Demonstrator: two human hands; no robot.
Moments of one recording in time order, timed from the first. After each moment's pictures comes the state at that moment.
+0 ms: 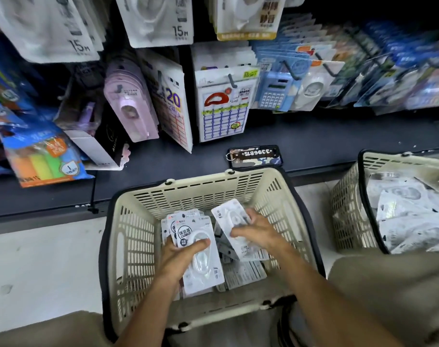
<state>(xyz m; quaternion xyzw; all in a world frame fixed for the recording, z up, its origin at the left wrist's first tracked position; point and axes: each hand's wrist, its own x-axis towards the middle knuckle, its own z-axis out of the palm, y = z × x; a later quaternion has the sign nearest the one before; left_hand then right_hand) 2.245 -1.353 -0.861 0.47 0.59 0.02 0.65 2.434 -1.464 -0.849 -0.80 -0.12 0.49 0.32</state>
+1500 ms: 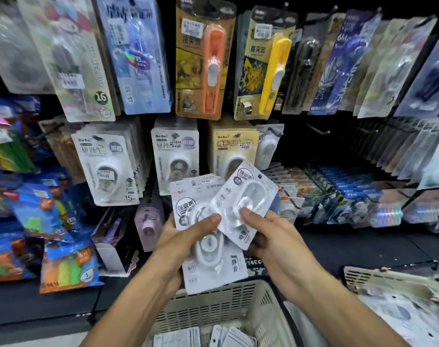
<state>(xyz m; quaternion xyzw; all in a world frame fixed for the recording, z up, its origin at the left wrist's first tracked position) 2.340 -1.302 -0.569 0.48 0.26 0.25 0.80 2.461 -1.436 -0.544 -0.56 -0.20 0.40 0.70</state>
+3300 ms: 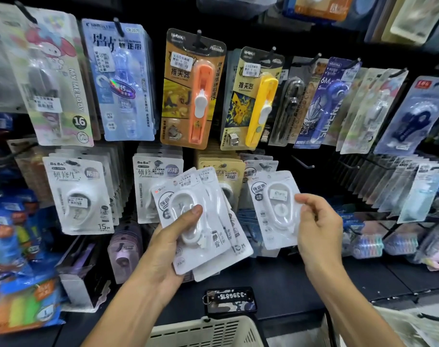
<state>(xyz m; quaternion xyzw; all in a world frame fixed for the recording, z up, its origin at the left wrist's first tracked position) 2.385 -1.288 -0.533 0.40 0.19 0.26 0.86 2.565 -1.444 -0.523 -0.74 -0.22 -0.08 0.63</state>
